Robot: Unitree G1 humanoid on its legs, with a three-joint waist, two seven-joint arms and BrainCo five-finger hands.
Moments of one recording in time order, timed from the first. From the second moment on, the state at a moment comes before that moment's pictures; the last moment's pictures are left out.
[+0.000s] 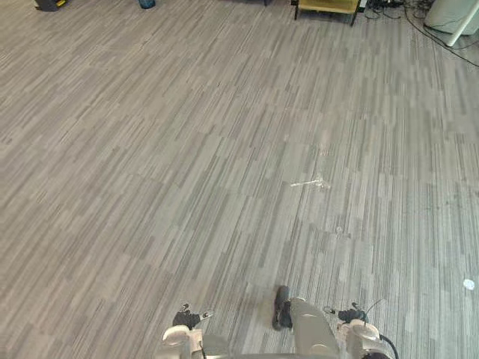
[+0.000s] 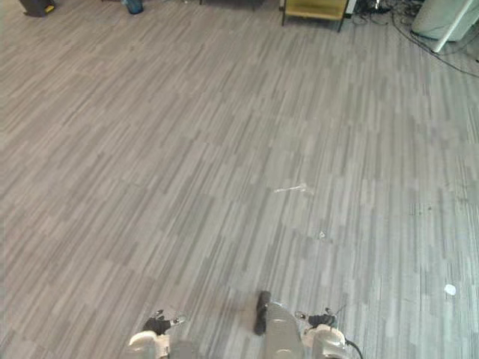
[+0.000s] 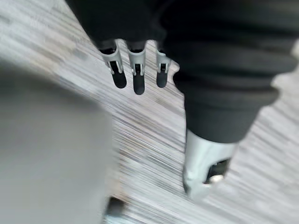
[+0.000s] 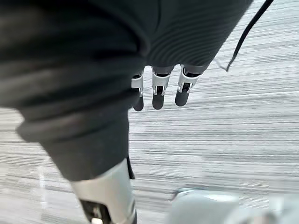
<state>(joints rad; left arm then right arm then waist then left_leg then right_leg) 0.01 0.00 0.17 0.95 0.00 -0.01 0.13 -0.06 -0.05 -0.34 1.04 0.01 0.03 -0.21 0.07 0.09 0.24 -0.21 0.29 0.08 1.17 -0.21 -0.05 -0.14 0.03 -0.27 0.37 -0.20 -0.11</state>
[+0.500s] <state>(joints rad) -0.01 0.04 0.14 0.93 0.00 -0.02 0.12 -0.02 0.02 -0.35 1.04 0.00 0.03 -0.21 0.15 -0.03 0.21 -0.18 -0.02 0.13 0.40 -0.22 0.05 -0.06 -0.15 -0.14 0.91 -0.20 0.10</state>
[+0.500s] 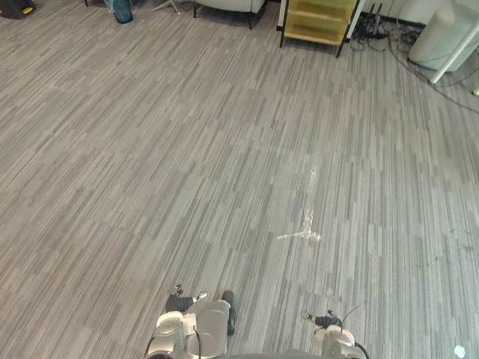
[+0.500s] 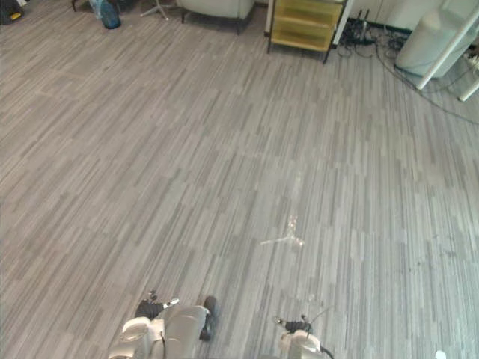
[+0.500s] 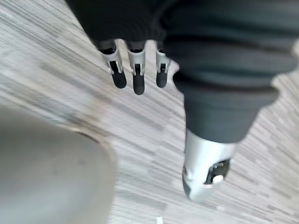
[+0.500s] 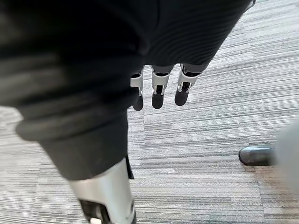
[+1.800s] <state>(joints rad) 0.02 0.07 0.09 0.99 -0.04 -0.01 0.13 -0.02 -0.02 -0.29 1.04 -0.04 0.03 -0.21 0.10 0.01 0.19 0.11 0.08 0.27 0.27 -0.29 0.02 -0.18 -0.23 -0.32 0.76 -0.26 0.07</state>
